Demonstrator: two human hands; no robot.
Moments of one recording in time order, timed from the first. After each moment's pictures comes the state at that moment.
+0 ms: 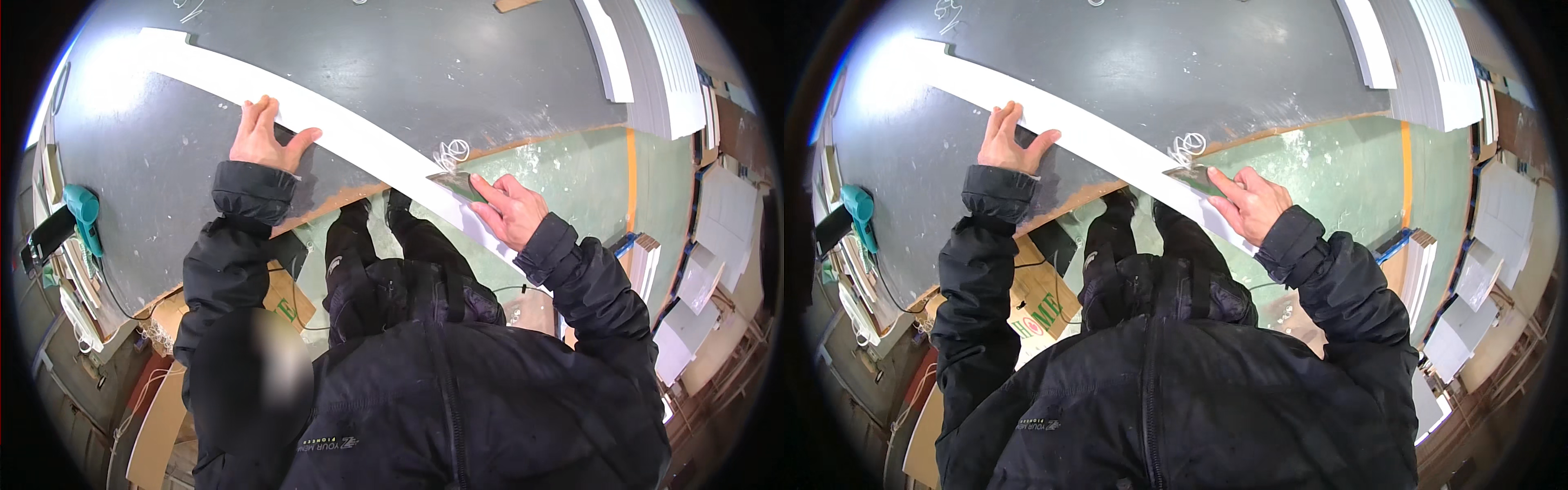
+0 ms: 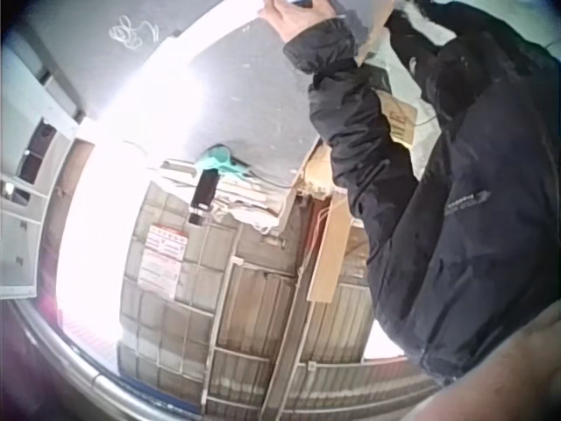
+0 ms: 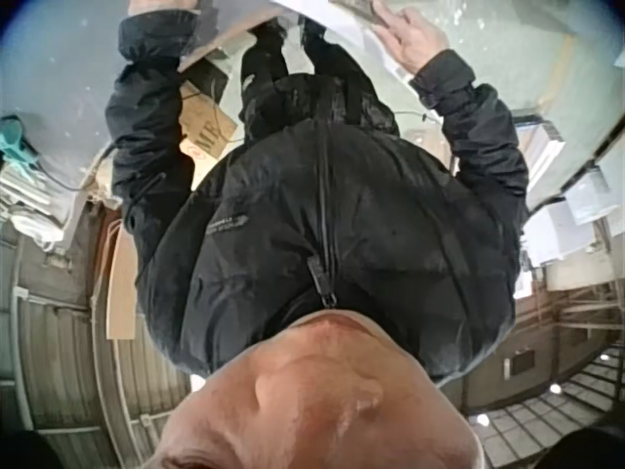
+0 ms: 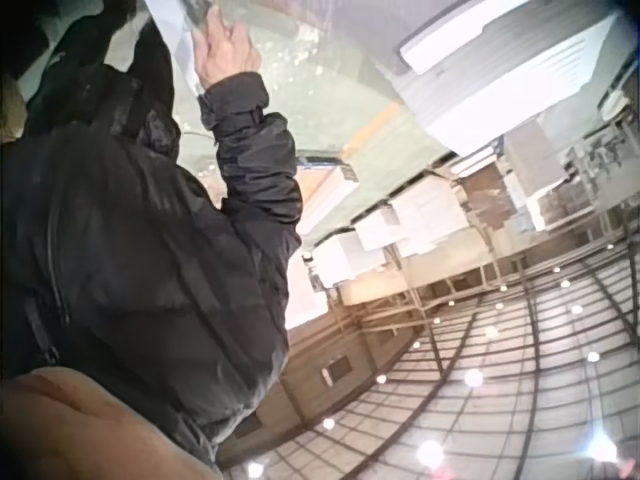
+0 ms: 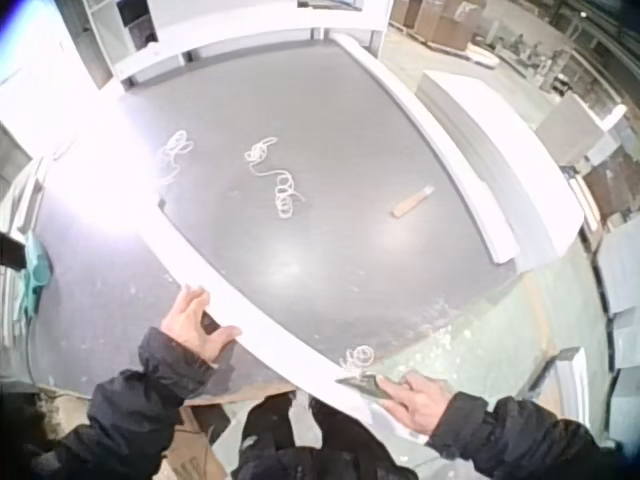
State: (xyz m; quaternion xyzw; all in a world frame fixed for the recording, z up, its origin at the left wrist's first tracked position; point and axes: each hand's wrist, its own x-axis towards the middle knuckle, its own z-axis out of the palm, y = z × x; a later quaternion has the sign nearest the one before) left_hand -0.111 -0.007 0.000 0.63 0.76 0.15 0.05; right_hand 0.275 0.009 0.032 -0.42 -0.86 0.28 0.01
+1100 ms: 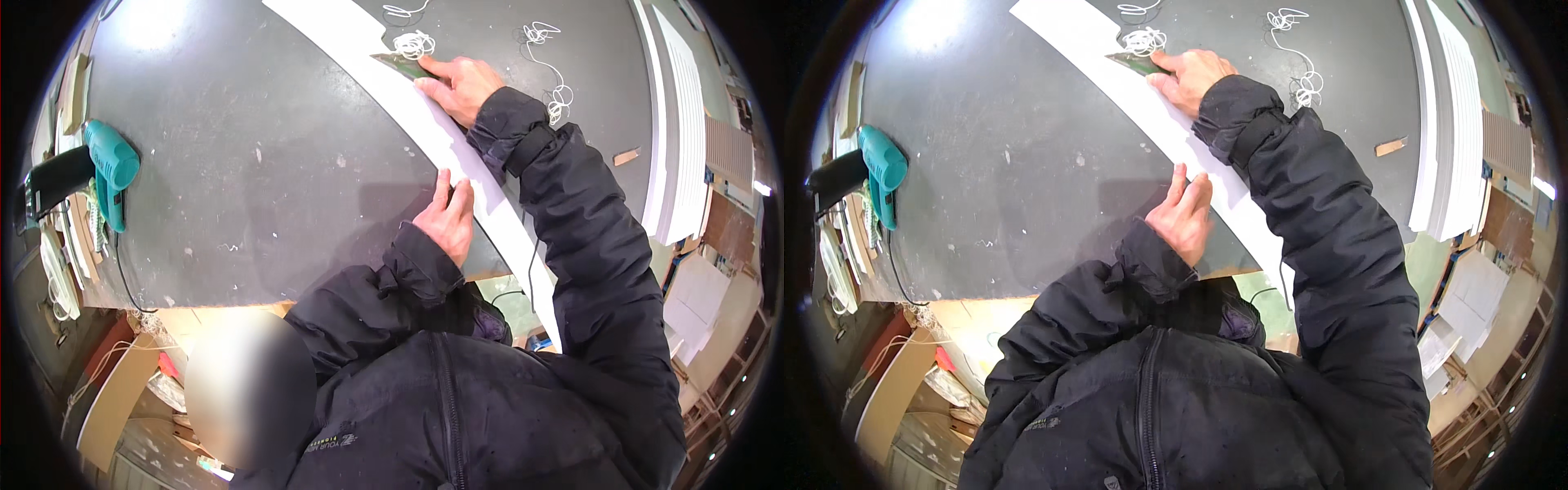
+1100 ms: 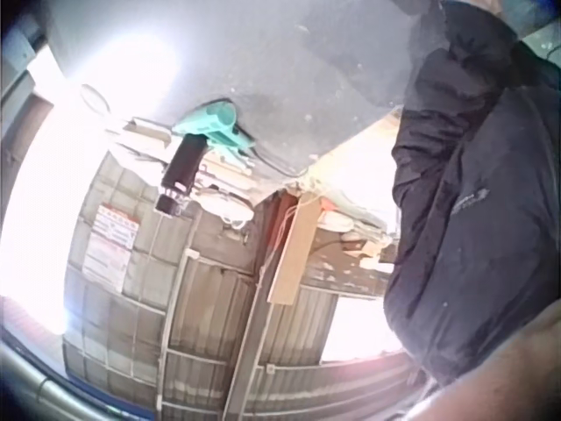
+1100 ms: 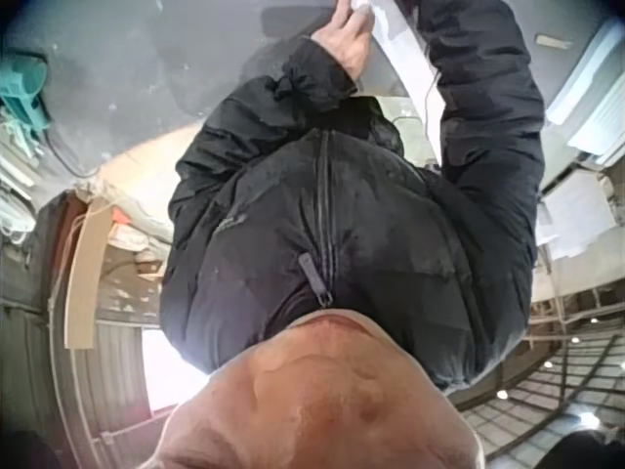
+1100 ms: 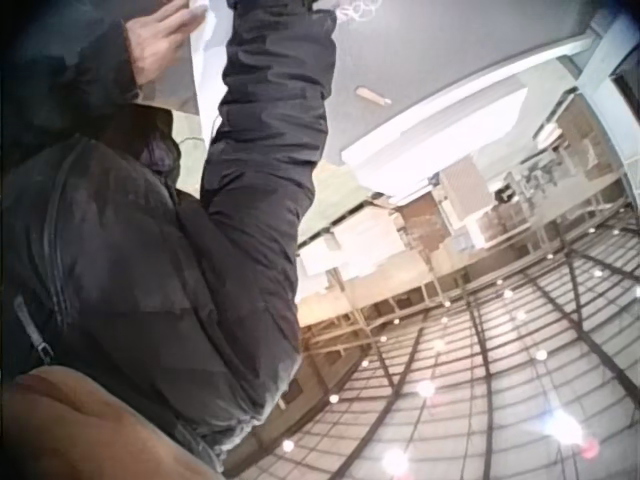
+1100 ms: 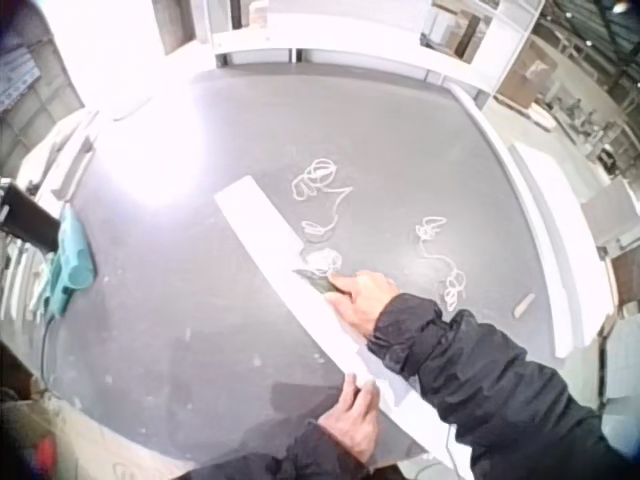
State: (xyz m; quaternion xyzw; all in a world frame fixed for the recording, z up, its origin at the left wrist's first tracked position) left_hand -0.137 -0.011 -0.002 0.72 0.63 0.28 0.10; right_hand -0.133 0.205 0.023 -0.34 -0.90 0.27 -0.03
